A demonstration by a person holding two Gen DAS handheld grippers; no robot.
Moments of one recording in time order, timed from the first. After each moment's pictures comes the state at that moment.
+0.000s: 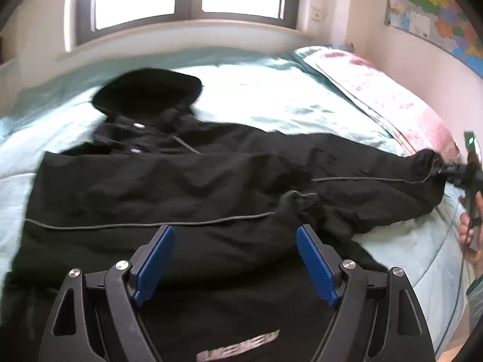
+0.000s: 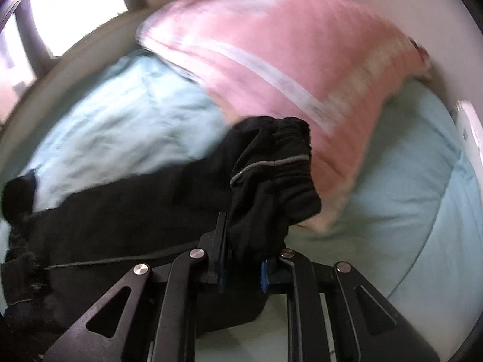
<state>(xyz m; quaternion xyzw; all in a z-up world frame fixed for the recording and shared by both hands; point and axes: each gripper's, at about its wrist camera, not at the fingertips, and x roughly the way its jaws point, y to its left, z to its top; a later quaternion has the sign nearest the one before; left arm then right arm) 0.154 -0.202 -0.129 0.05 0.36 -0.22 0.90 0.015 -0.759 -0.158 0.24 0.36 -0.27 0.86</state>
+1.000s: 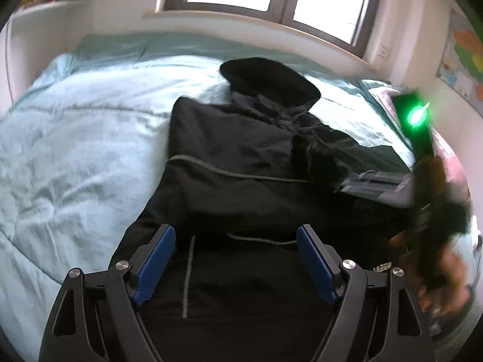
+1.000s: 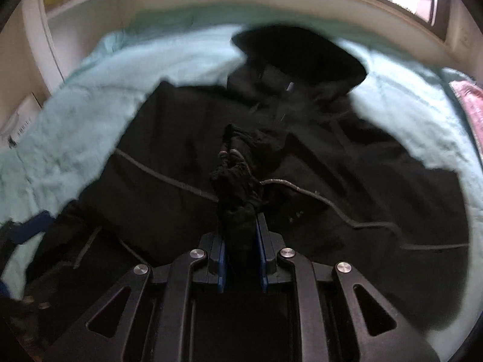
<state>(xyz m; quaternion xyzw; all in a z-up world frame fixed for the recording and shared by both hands) 0.164 0.035 -0.144 -0.05 0.39 -0.15 0.91 0.191 -0.197 -0.158 -0.02 0.45 0.08 0.89</state>
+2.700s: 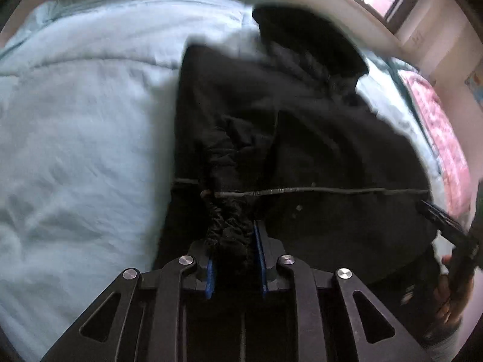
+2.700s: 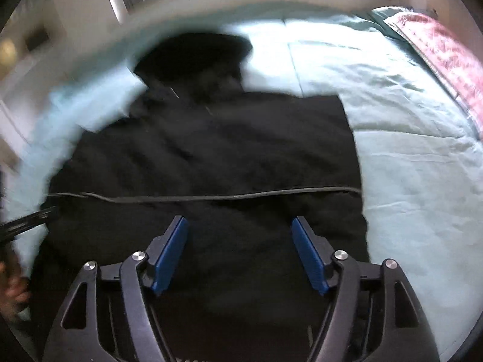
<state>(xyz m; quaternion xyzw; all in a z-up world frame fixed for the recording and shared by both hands) 0.283 0.046 -0.203 -0.07 0.52 -0.16 0.84 0.176 -0.342 -0.172 0.07 0.46 -0.03 0.88</state>
